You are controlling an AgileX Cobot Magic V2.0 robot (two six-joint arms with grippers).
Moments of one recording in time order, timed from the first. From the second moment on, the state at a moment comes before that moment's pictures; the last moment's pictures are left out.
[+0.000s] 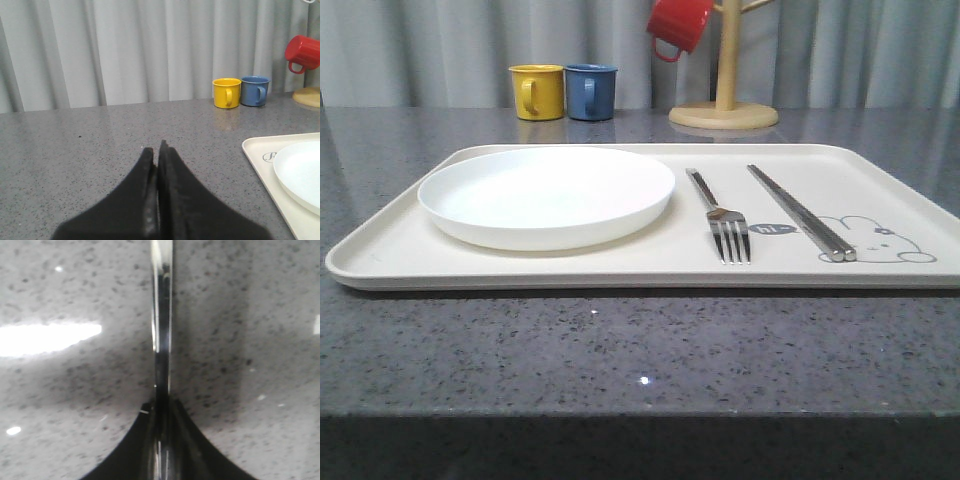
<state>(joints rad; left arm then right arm) 0.00 0.03 -0.36 0.01 0.39 0.07 -0.17 1.84 -1.52 -0.05 1.22 -0.06</state>
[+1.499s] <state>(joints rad) 0.00 0.03 -0.36 0.01 0.39 0.06 0.27 1.80 -1.52 0.03 1.23 0.25</state>
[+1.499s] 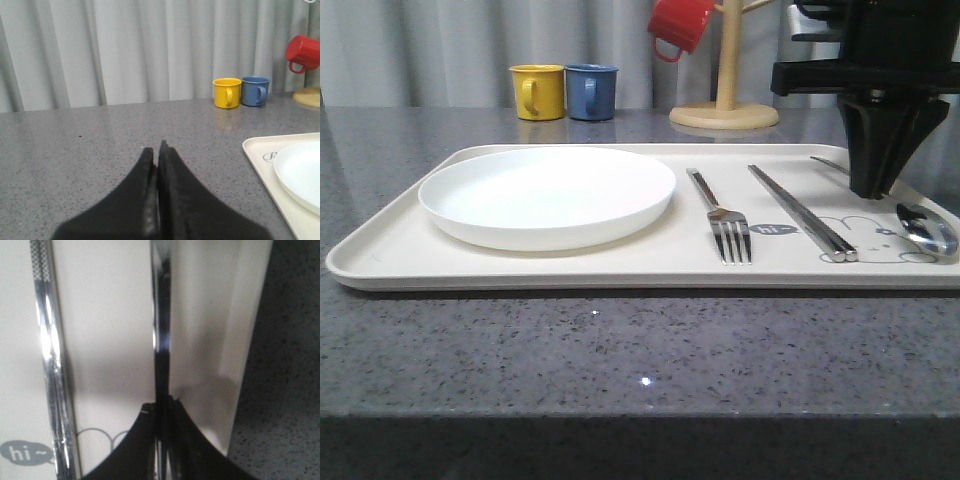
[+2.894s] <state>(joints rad) 0.00 0.03 -0.36 0.01 0.39 0.06 0.27 1.41 -1.49 0.02 1.24 0.12</state>
